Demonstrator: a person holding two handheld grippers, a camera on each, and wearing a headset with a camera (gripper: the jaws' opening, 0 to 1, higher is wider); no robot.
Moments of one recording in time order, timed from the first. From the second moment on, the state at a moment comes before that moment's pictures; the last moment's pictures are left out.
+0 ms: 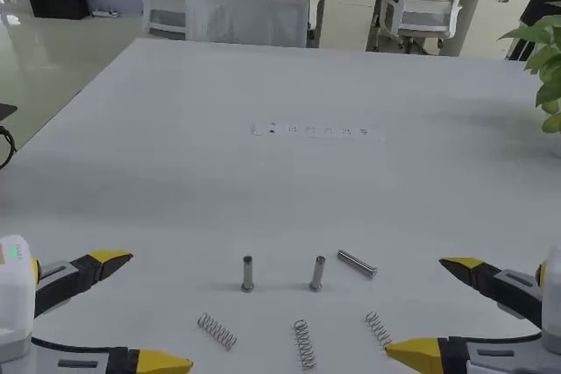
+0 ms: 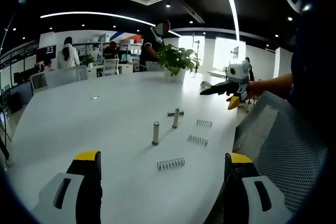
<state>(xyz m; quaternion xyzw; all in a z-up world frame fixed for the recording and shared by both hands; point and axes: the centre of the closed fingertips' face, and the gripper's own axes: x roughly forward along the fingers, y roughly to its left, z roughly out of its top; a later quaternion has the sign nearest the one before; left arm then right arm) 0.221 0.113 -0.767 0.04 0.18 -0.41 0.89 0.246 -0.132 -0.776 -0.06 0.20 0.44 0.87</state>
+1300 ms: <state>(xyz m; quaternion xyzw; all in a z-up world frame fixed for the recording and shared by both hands) 0.222 0.111 -0.766 0.04 0.18 -0.42 0.89 0.249 -0.131 -0.775 -0.07 0.20 0.45 0.87</state>
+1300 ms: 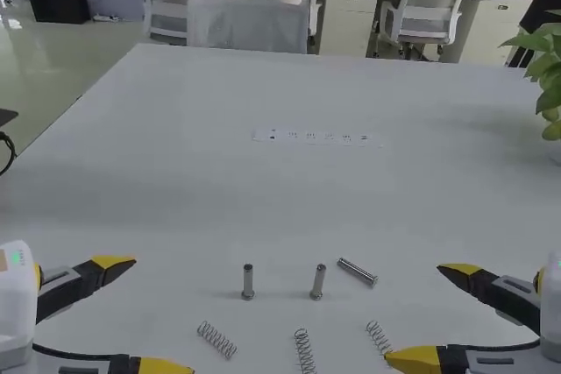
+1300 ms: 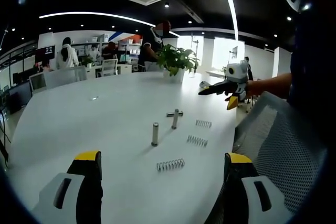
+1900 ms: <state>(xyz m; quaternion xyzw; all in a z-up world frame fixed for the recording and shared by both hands) 0.222 0.111 -0.767 0.04 0.18 -0.42 0.89 0.249 -0.132 -0.777 -0.06 0.20 0.45 0.87</state>
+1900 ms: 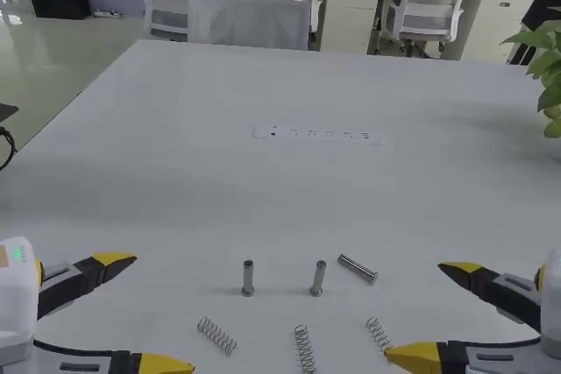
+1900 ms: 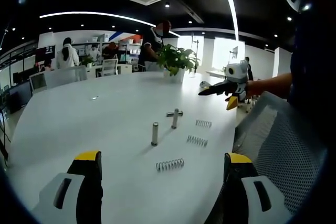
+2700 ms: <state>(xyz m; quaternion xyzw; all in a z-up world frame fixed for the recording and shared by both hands) 0.222 0.109 -0.762 0.03 0.17 -0.42 0.89 0.290 -0.124 -0.774 -0.09 0.22 0.44 0.86</state>
